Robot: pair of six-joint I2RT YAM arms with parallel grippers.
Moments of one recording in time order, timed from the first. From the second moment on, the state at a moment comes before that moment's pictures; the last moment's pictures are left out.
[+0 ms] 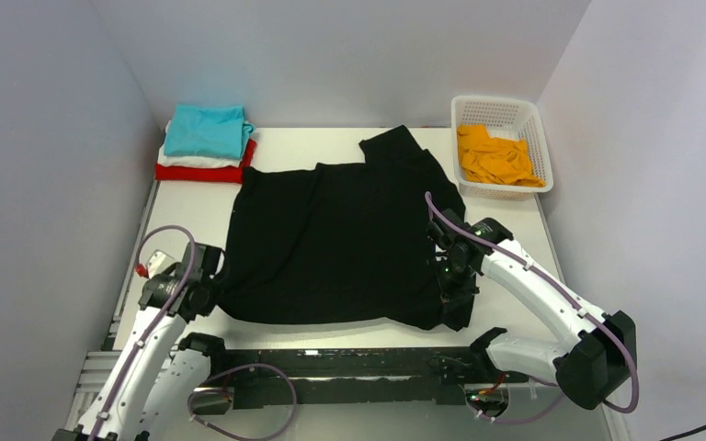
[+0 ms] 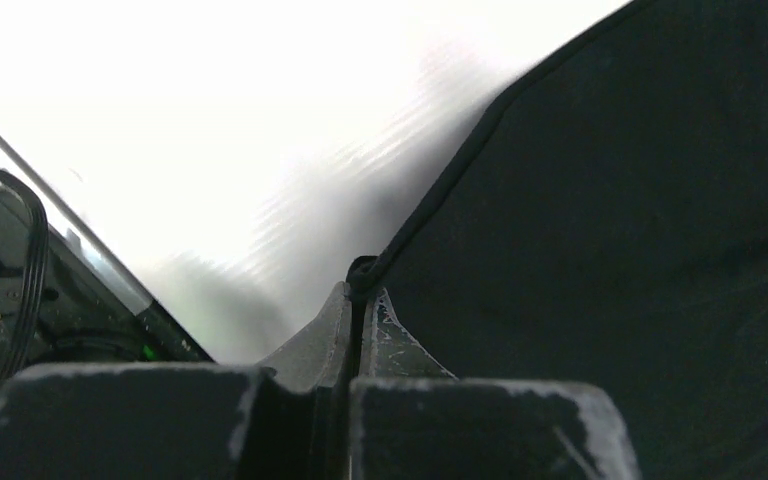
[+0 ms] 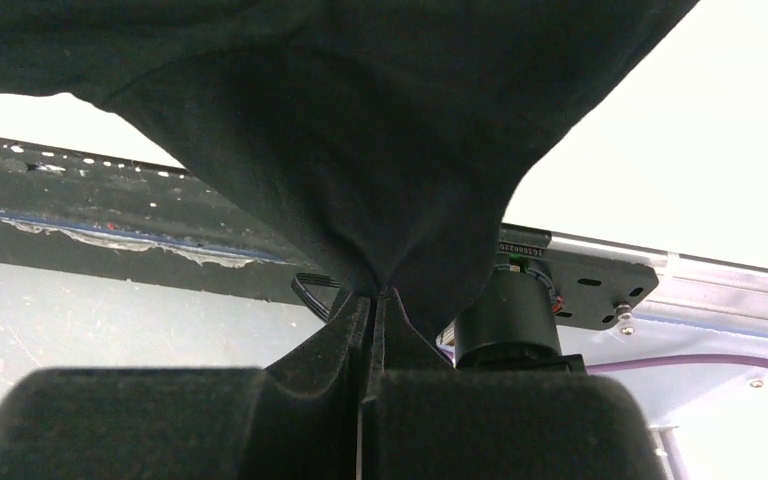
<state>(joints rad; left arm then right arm) -0.21 0.65 0.62 -1.16 -0.40 -1.28 0.56 1.14 0.93 -1.29 -0.04 0.40</state>
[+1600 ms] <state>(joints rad) -0.02 1.45 0.89 -0.69 -0.32 -1.09 0.34 1.89 1.52 -0.87 0.25 0.25</state>
